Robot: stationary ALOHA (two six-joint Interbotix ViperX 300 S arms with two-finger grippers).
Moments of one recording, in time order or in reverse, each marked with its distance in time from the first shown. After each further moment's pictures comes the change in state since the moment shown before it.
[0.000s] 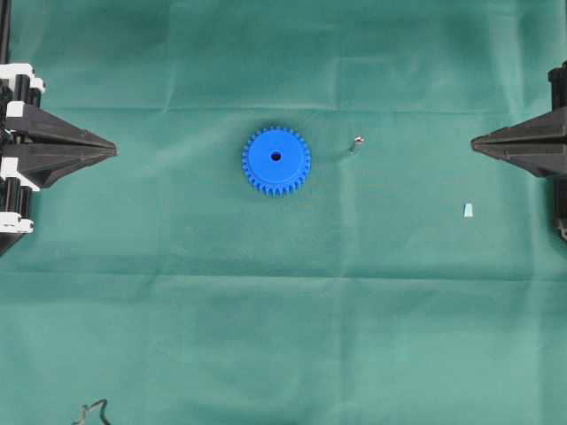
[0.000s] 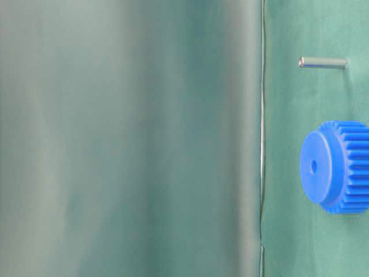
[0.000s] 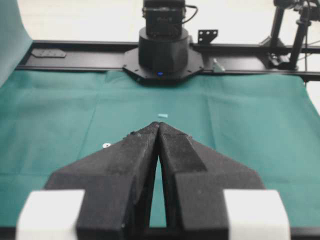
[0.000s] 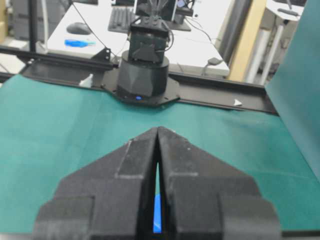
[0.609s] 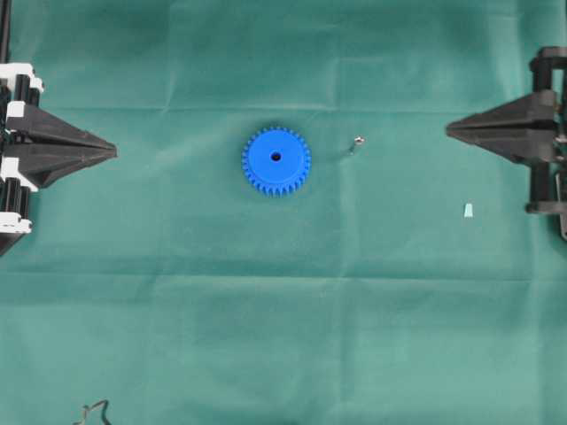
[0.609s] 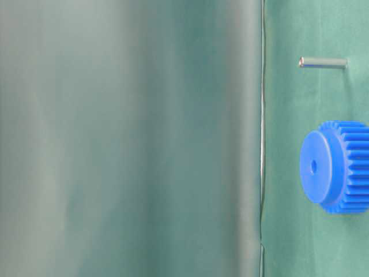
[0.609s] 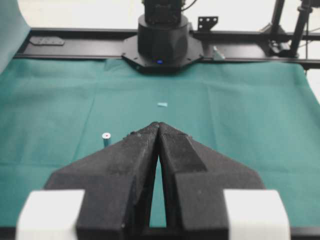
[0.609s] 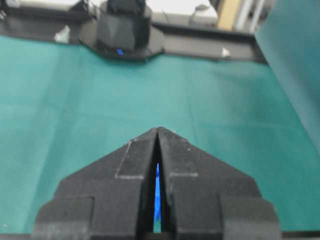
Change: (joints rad) left arm 0.000 -0.009 -0.026 0.011 0.080 -0.009; right arm -0.078 0.137 -0.087 0.015 0.132 0.000
